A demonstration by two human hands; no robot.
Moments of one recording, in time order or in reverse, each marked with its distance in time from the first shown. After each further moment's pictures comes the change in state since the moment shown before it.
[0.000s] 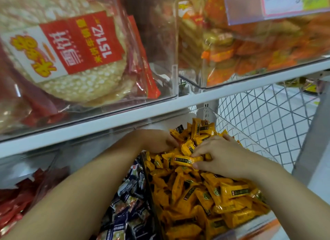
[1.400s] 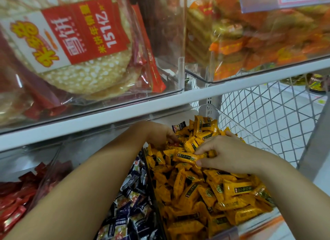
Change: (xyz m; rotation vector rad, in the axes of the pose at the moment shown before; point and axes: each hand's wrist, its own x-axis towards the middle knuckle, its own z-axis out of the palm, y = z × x) left_hand 0.017 -0.011 -0.004 -0.089 -0.079 -0.117; right_hand 0.005 0.009 0.003 0.100 -0.030 -0.041
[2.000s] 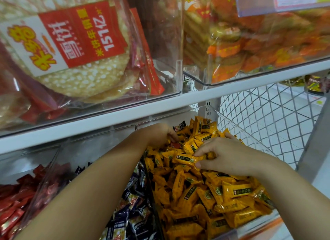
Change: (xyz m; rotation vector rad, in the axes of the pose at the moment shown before) left_hand 0.021 -0.015 0.012 -0.065 0.257 0.081; right_hand 0.000 0.000 0.000 -0.001 0.006 0.011
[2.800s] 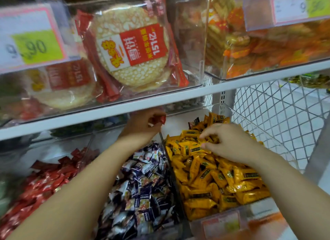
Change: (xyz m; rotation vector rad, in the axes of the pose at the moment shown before) left_hand -0.128 0.001 -0.004 -0.305 0.731 -0.043; right_hand -0.004 -0.034 0.002 0.005 0.272 -0.044
